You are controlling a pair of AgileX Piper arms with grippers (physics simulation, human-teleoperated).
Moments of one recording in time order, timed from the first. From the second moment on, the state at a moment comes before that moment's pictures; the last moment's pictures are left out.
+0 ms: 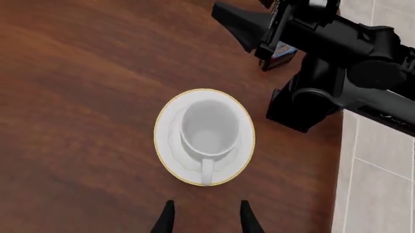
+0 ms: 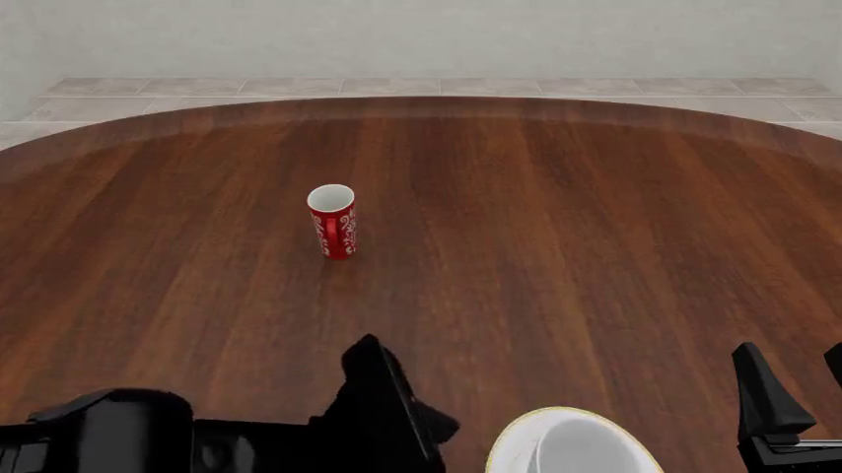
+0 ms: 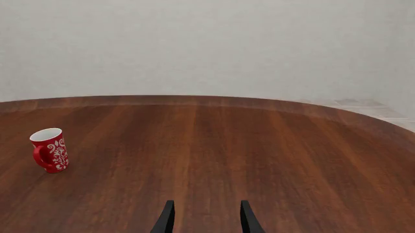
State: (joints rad) left arm -1.26 1.20 -0.74 0.29 -0.12; right arm 0.00 0.02 -0.01 -0.01 0.00
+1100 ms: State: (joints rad) left arm -1.18 0.71 -0.49 0.30 -0.17; right arm 0.01 0.00 -0.05 -0.05 0.03
